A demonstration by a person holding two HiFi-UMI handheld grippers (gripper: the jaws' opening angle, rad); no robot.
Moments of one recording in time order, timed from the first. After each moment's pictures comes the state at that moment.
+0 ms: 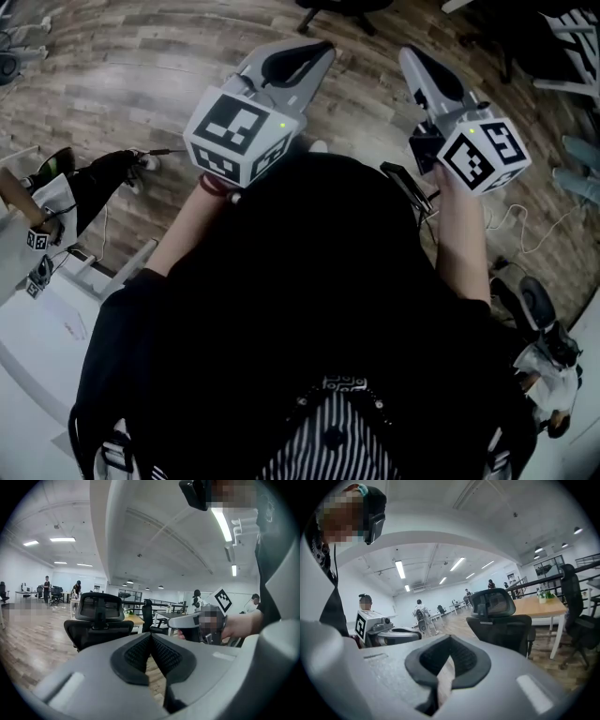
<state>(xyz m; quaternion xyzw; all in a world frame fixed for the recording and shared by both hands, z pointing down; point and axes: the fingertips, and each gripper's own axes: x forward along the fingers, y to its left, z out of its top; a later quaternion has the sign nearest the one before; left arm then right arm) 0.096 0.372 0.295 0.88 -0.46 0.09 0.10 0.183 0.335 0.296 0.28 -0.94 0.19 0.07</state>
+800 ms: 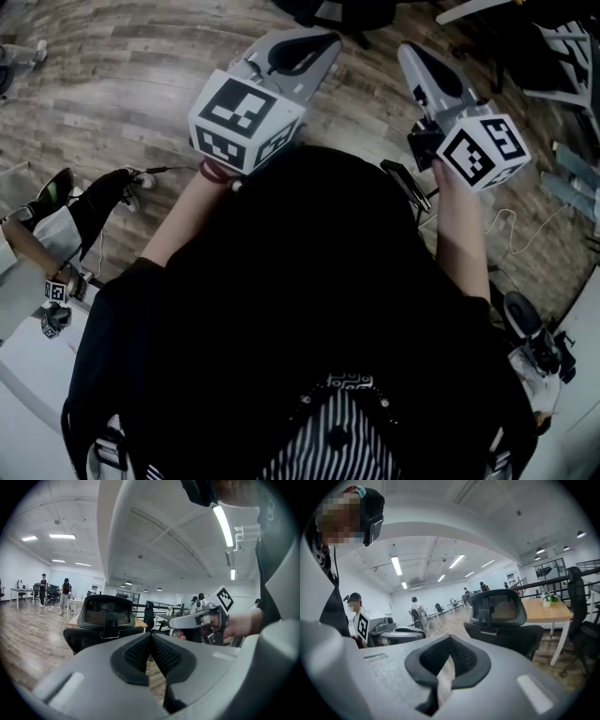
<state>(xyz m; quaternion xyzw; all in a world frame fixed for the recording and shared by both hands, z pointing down) 0.025 0.240 0.294 0.89 -0.44 0.08 0.11 0.106 0.213 0.291 0.29 -0.94 0.19 0.08</state>
